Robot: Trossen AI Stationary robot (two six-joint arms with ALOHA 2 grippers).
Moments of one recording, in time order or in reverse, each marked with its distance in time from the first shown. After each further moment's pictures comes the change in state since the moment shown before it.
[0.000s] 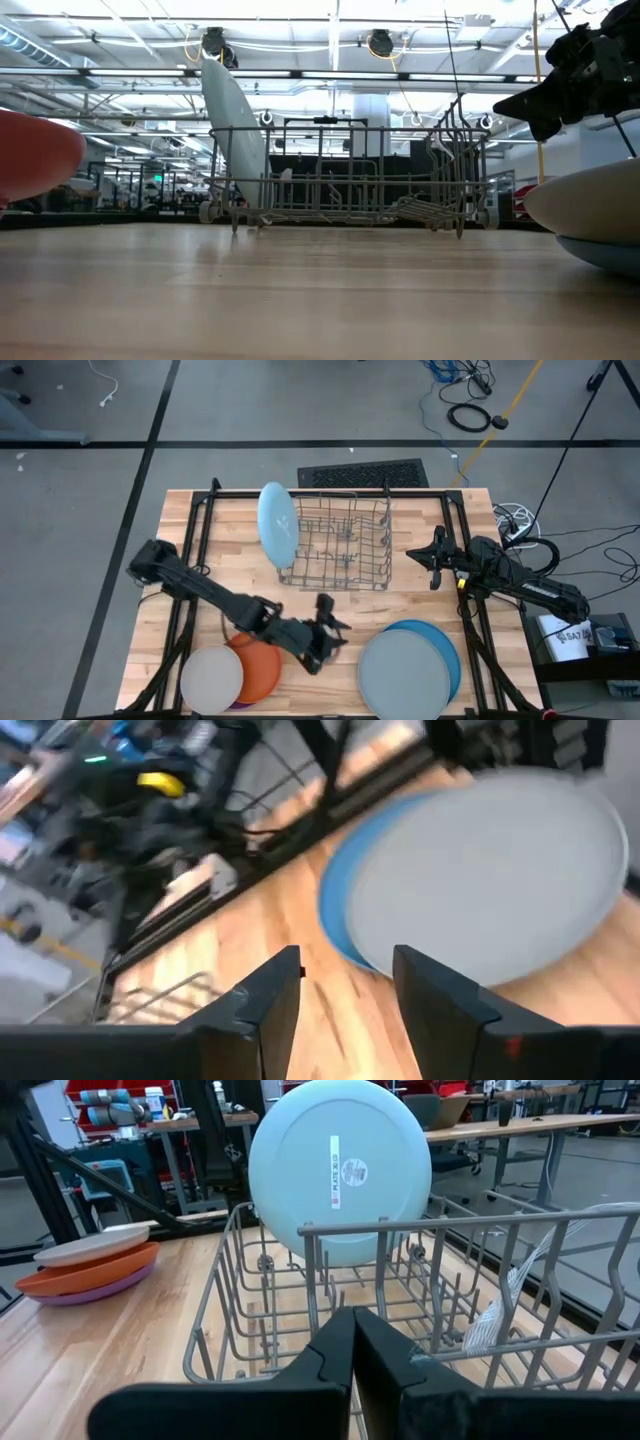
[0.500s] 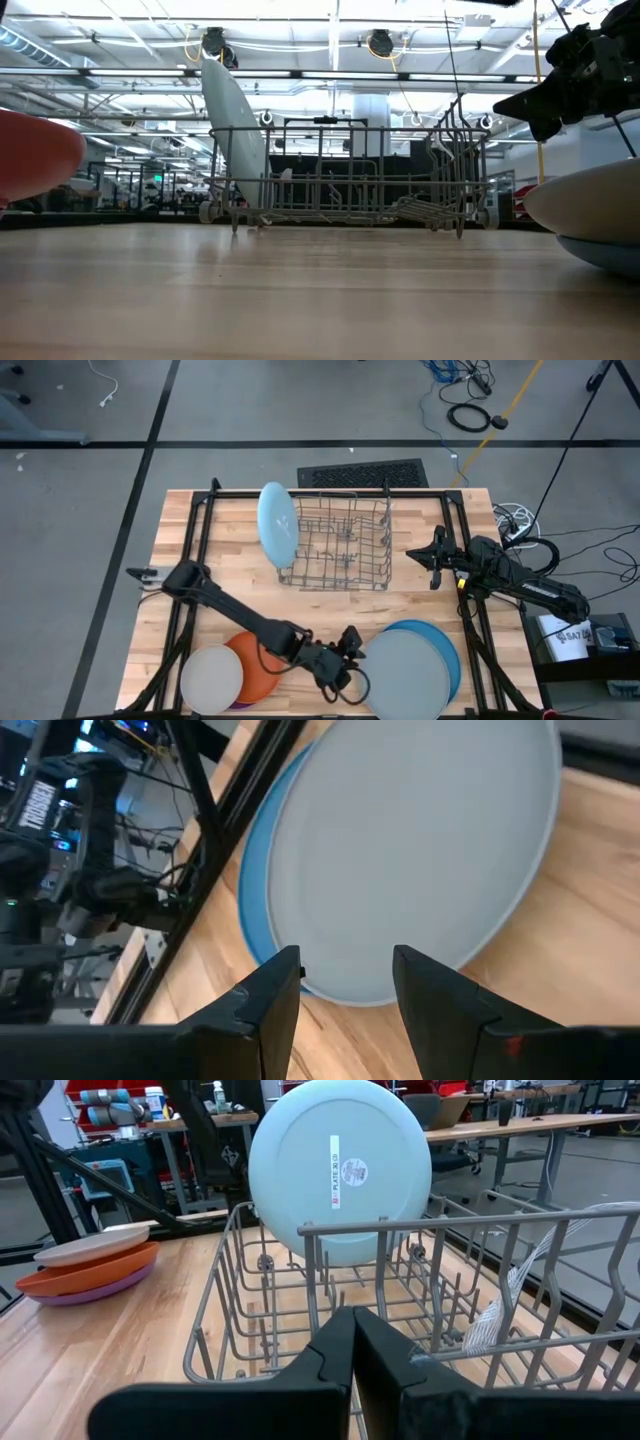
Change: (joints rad) left arm -0.024 0.291 0.172 -0.010 0.088 0.336; right arm 0.000 0.000 0.000 -0.001 0.000 0.000
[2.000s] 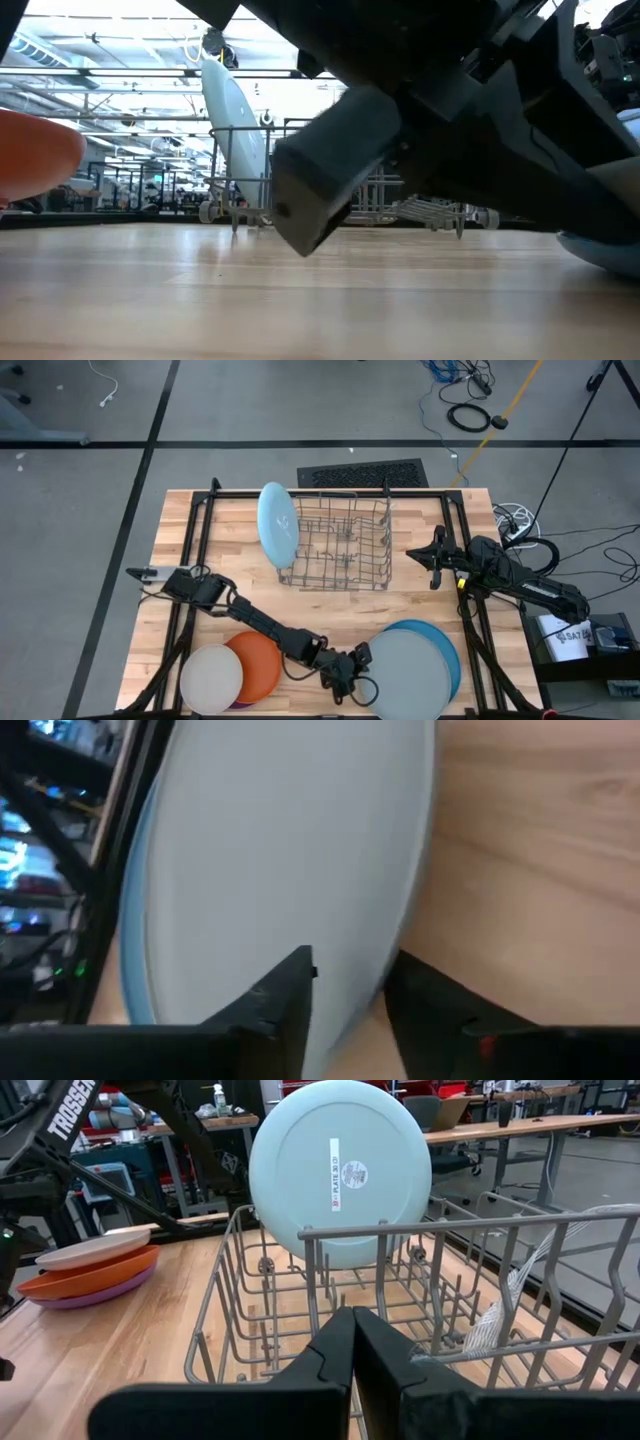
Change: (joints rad) left arm 0.033 0.232 0.008 0.193 0.166 0.183; right arm 0.000 0.000 0.000 0.005 0.000 0.006
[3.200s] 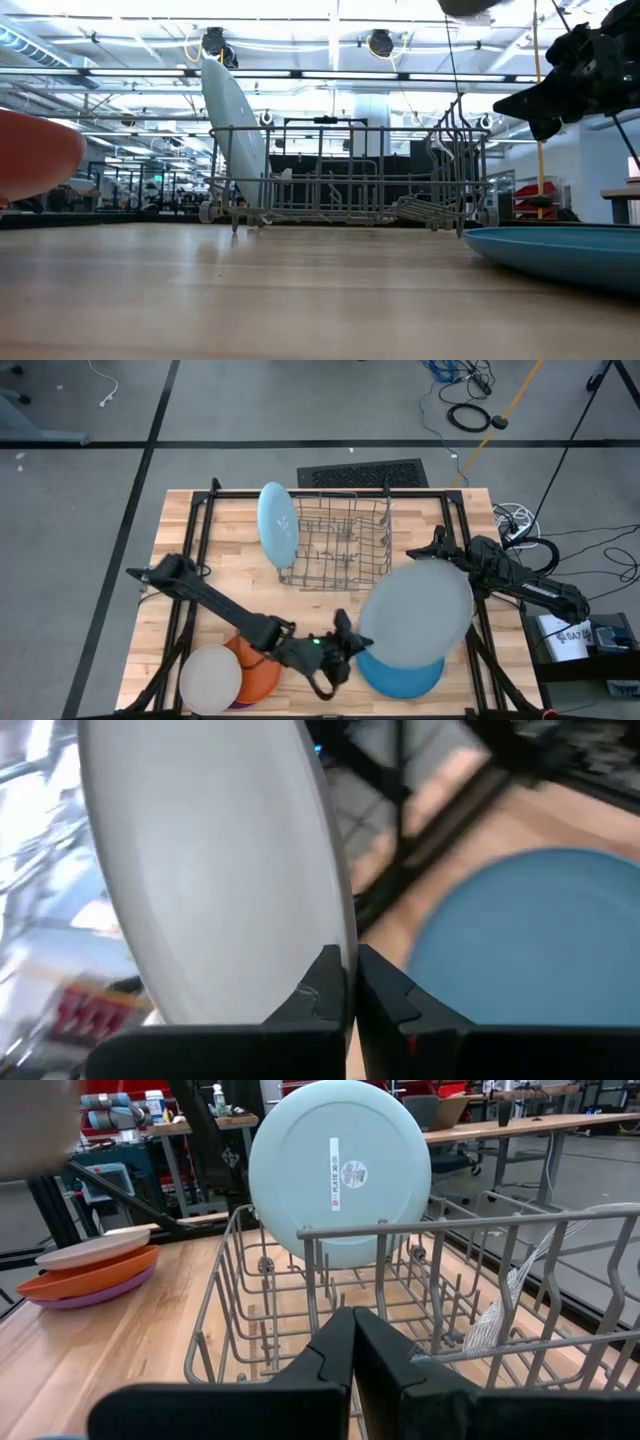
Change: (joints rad) left arm -0.059 -0.372 0.000 0.029 -0.464 -0.116; right arm 0.000 0.000 0.000 0.000 0.000 0.003
